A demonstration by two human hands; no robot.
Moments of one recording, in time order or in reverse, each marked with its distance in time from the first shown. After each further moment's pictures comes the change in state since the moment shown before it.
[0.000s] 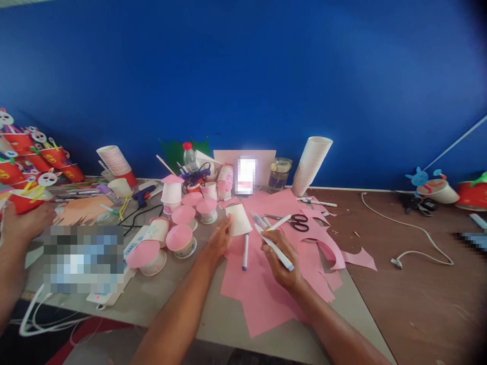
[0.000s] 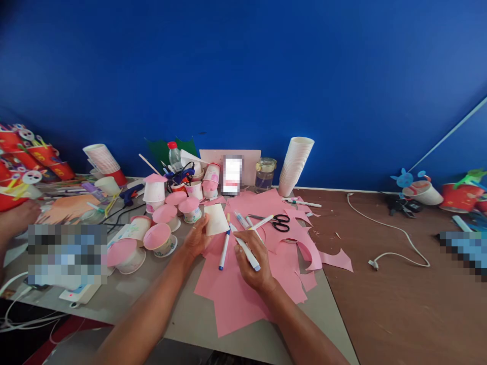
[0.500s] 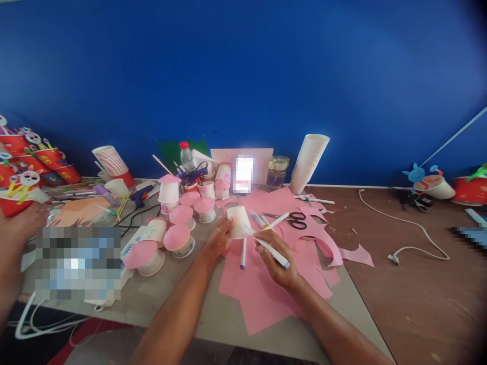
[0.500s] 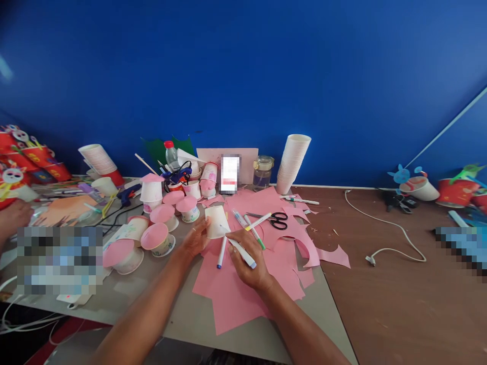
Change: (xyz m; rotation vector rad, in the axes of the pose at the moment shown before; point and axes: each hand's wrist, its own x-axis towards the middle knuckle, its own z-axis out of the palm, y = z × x) left_hand -0.013 0.006 0.019 0.182 -0.053 0.012; right_hand 0.006 -0.005 0.000 0.051 -0.064 -0.031
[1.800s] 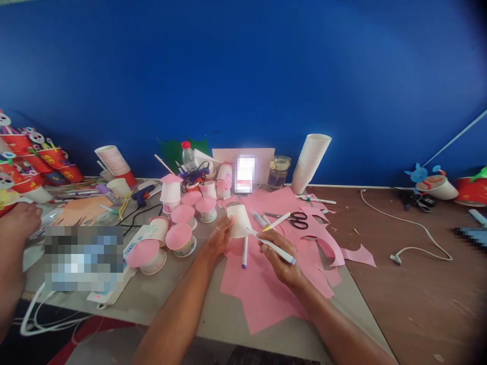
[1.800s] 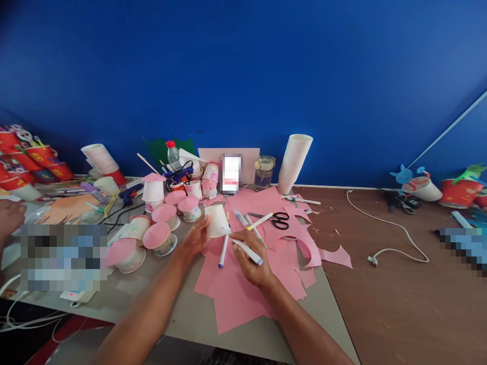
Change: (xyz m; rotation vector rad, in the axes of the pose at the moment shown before) left_hand 0.000 0.004 -0.003 -0.040 0.004 -0.047; right_hand -0.005 0.004 -0.004 0.038 -0.015 0.187
